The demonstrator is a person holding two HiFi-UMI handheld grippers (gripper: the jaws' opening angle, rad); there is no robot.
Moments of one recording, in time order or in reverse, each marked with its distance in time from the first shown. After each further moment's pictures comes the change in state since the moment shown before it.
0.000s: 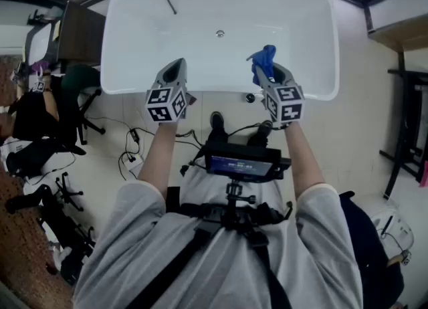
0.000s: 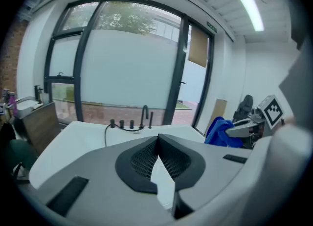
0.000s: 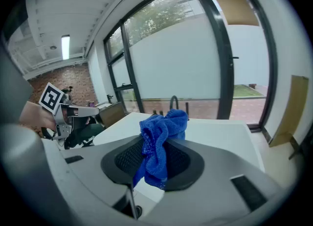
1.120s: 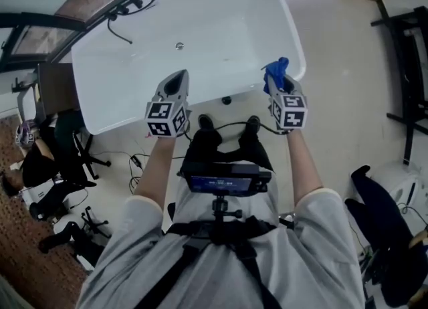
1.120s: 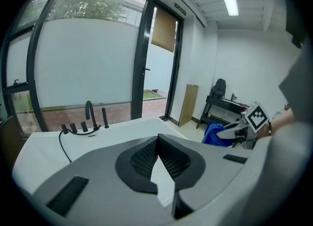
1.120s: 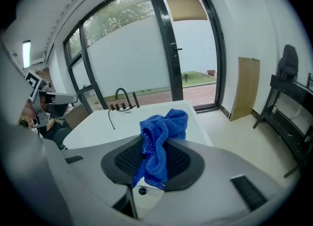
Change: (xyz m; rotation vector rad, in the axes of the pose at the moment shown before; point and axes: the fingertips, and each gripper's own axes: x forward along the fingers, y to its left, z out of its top) left arm 0.109 -0.228 -0.002 0.184 0.106 -0.207; right arm -0.106 -0.242 -0.115 0.215 0.051 -0.275
